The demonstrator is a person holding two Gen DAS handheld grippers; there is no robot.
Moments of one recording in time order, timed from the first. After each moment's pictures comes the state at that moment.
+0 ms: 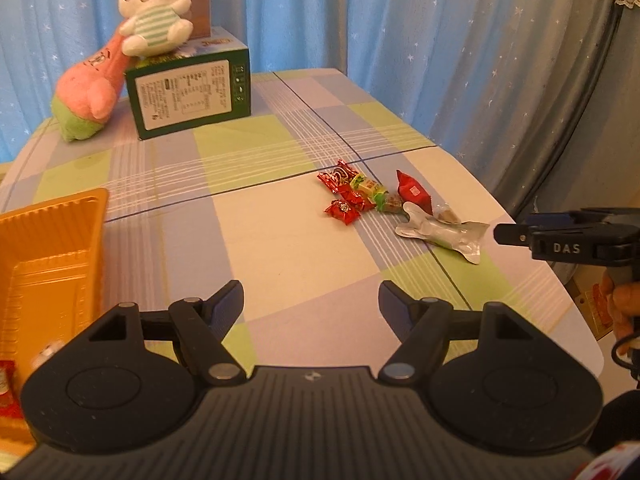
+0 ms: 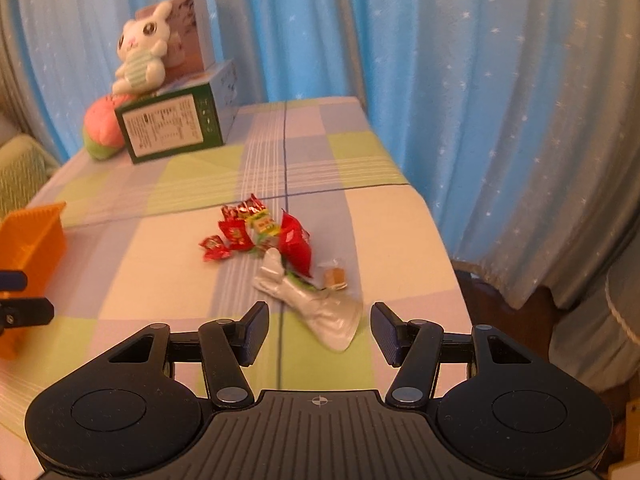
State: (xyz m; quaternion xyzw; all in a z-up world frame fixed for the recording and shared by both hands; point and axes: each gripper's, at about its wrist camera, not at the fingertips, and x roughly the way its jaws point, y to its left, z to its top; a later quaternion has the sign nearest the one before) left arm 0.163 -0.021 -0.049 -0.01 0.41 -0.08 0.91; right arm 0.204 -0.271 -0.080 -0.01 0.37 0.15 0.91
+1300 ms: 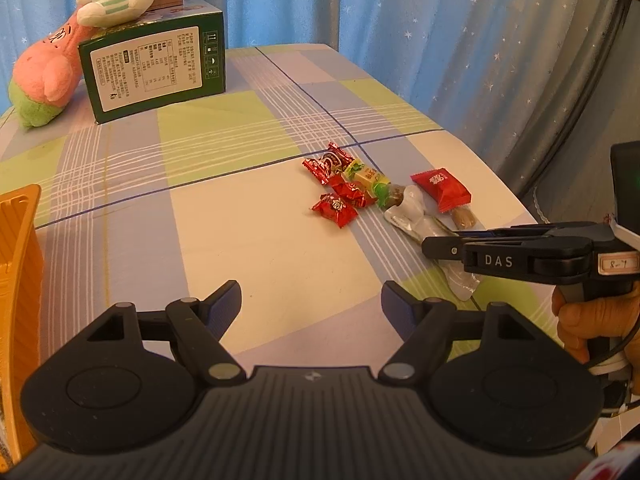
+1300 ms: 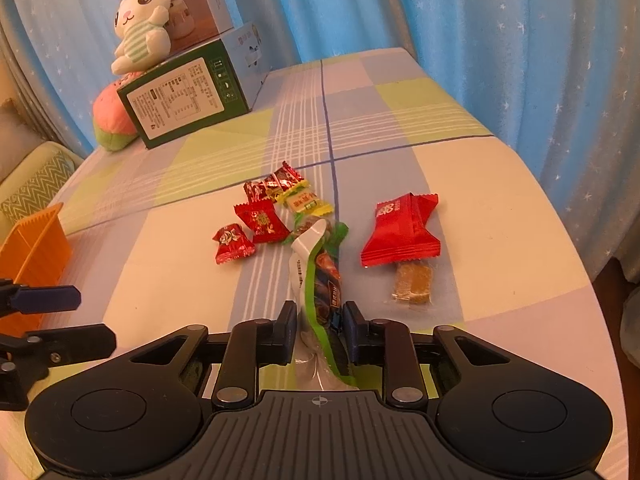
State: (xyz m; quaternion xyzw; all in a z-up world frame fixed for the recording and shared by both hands) left arm 0.220 -0.035 -0.098 -0.01 0.43 -0.10 0.90; right arm 0.269 -0.241 -0.147 0.06 0.41 0.21 0.89
